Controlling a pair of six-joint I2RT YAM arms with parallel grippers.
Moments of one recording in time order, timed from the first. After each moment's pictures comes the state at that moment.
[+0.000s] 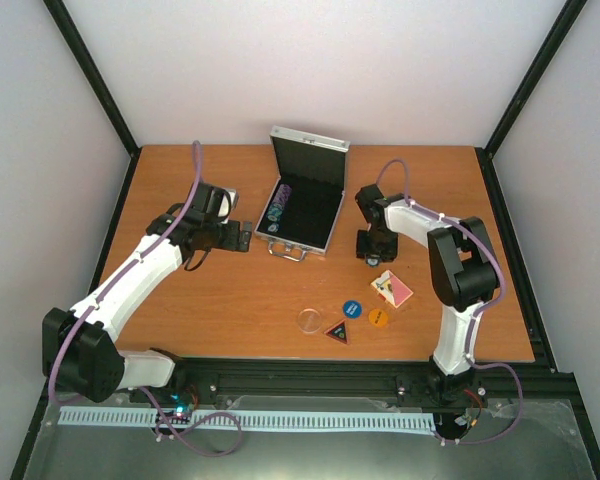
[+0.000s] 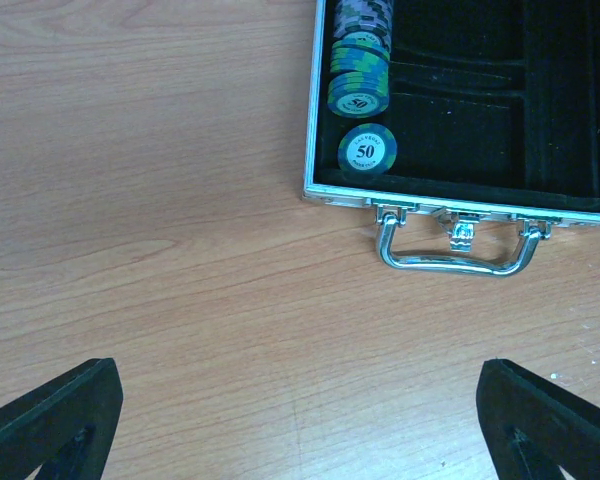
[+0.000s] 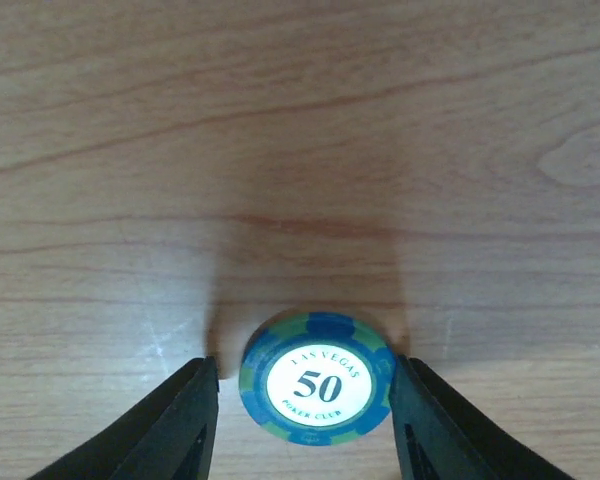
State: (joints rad) left arm -0.37 1.30 1.07 -0.70 -0.04 -0.21; right arm 0.37 1.94 1.30 -0.84 0.00 0.48
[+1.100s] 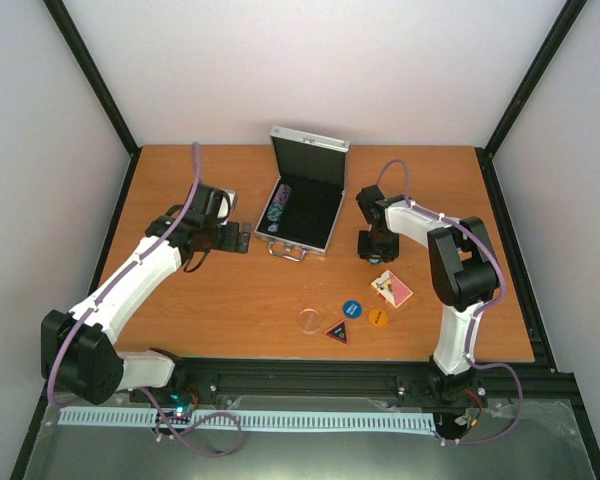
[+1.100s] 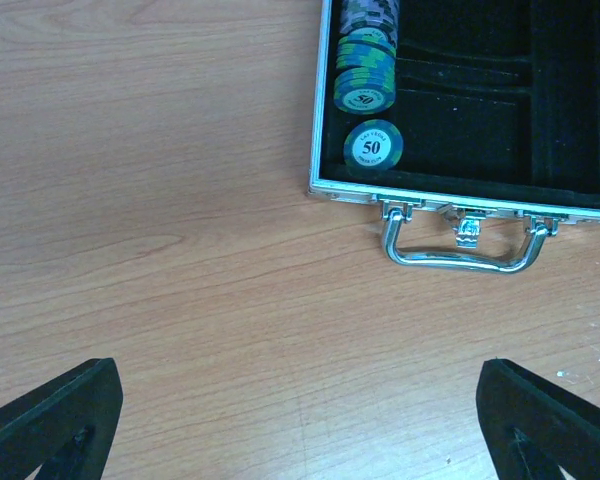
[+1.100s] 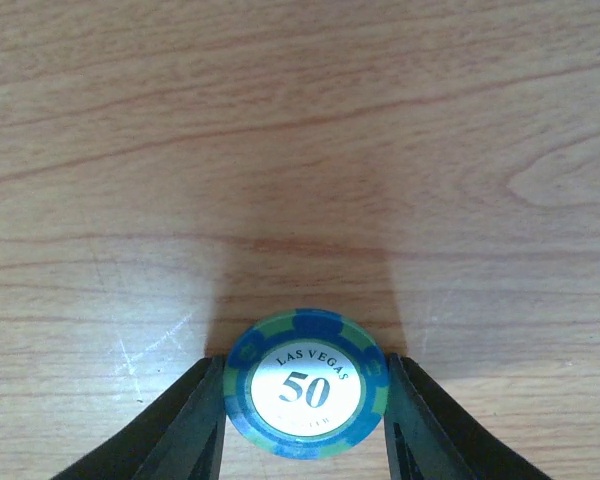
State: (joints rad) left arm -0.37 1.29 1.06 -0.70 -0.05 -0.21; right arm 0.37 1.94 1.29 -0.82 0.03 0.46
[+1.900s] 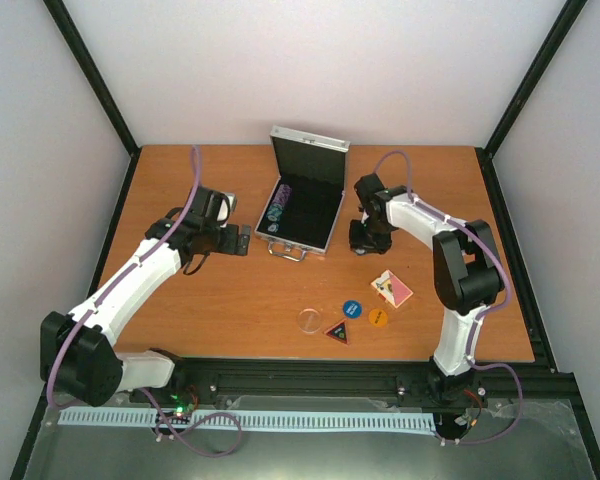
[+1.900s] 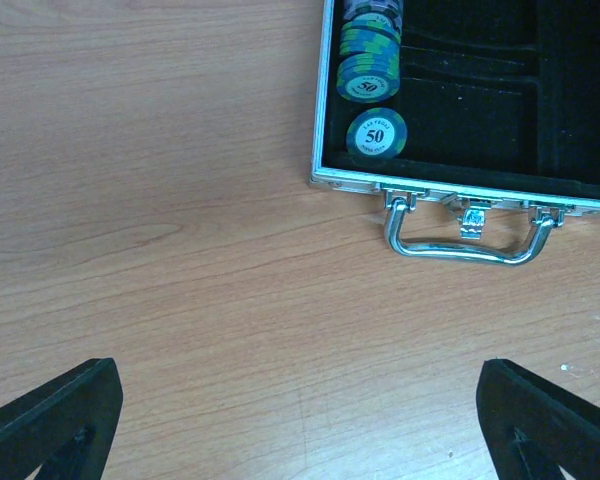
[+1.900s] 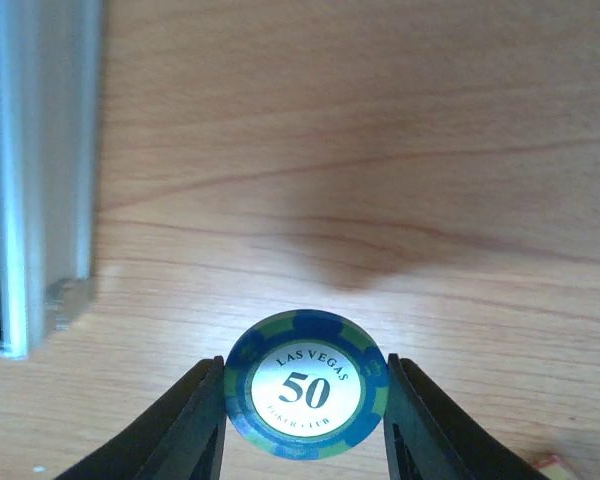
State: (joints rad) left arm -0.37 1.28 1.04 -0.70 -0.05 -0.21; right arm 0.38 1.91 1.35 -0.85 -0.13 0.45
